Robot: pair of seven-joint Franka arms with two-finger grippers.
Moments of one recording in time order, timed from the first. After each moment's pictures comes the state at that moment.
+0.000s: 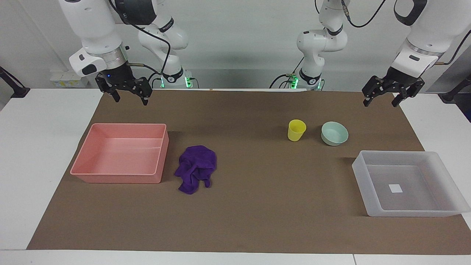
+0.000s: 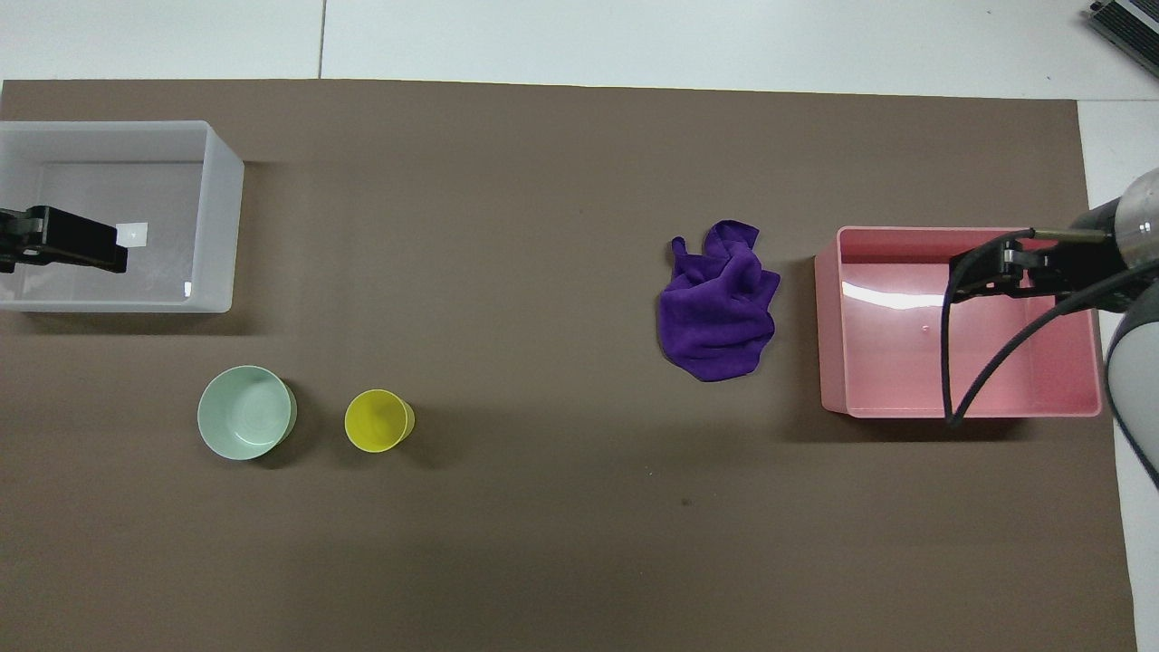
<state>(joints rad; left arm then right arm) -0.02 0.04 -0.03 -1.47 -0.02 1.55 0.01 -0.07 0.02 0.13 -1.55 -0.03 1.55 0.19</state>
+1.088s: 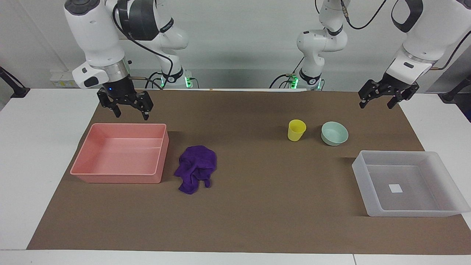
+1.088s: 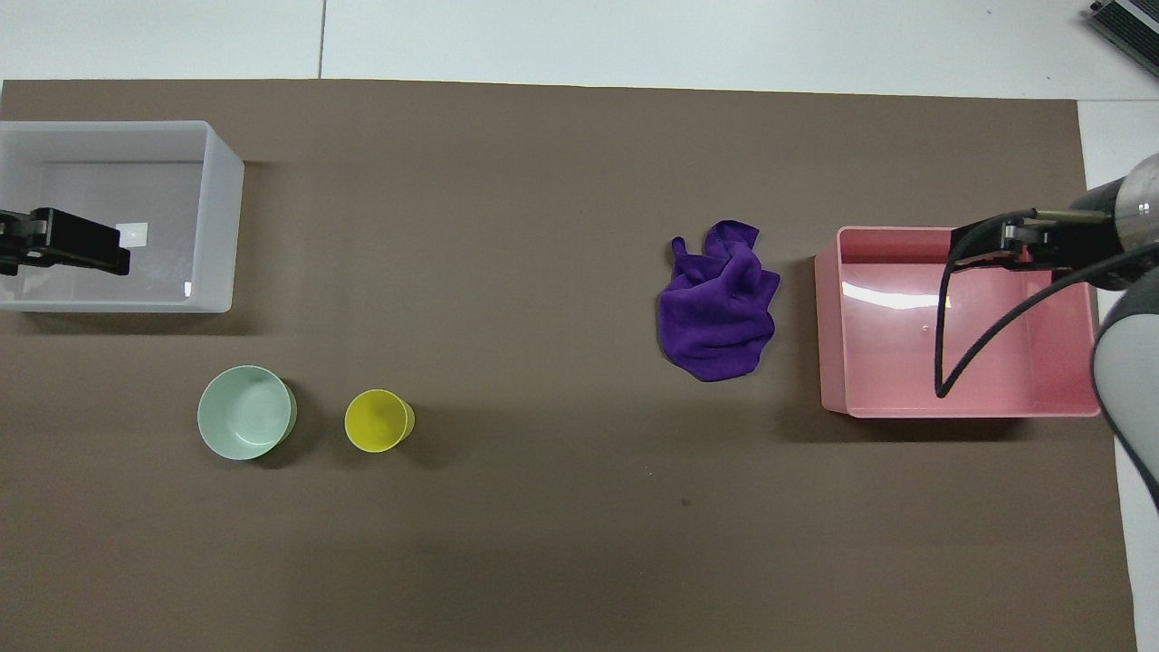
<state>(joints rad) -0.02 0.05 -0.04 -1.51 -0.02 1.49 0.00 -0.05 0.06 0.13 -1.65 -0.03 1.82 0.19</state>
